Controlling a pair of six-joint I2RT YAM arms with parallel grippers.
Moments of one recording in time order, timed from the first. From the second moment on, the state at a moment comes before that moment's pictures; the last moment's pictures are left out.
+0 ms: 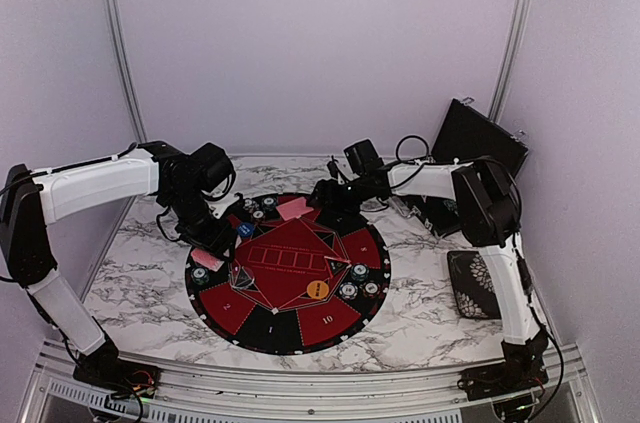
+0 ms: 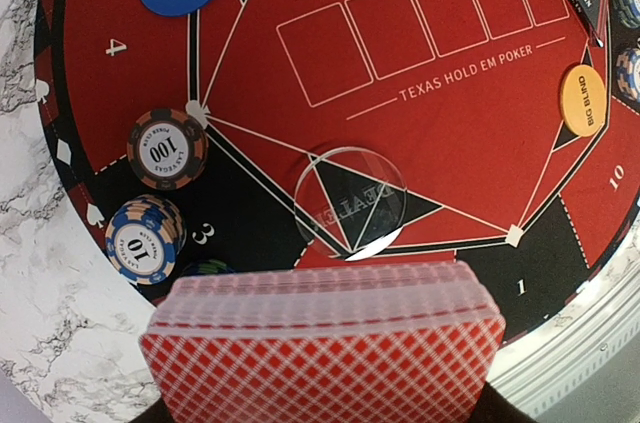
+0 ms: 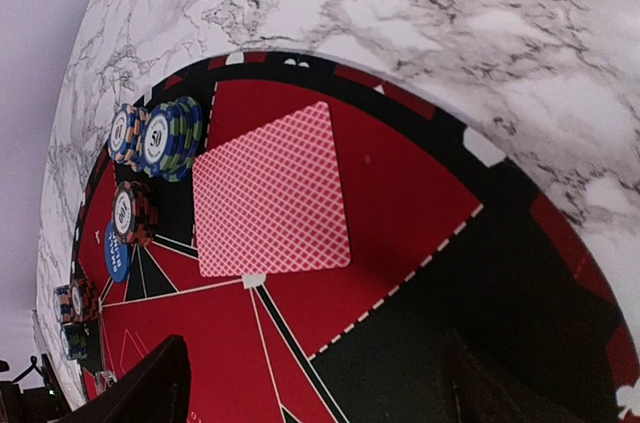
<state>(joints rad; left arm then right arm) -0.63 1.63 1.30 -1.05 0.08 -0.13 0.56 2.39 1.85 -0.27 -0.41 0.52</state>
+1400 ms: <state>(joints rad) -0.78 1.76 1.44 -1.06 0.09 -0.15 0.72 2.03 1.24 0.34 -0.80 0.95</state>
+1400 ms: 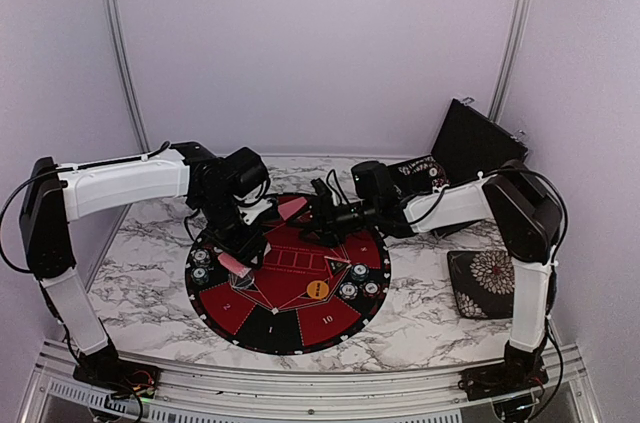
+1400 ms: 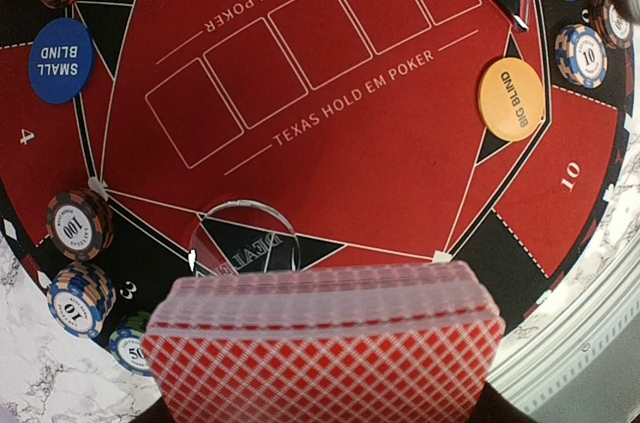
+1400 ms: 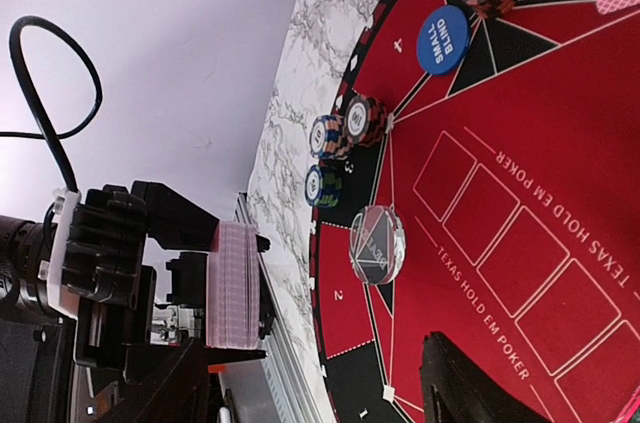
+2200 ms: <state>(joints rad) -0.79 1.76 1.44 -1.06 0.09 -0.15 0.78 2.05 1.25 0.46 -0.81 1.06</state>
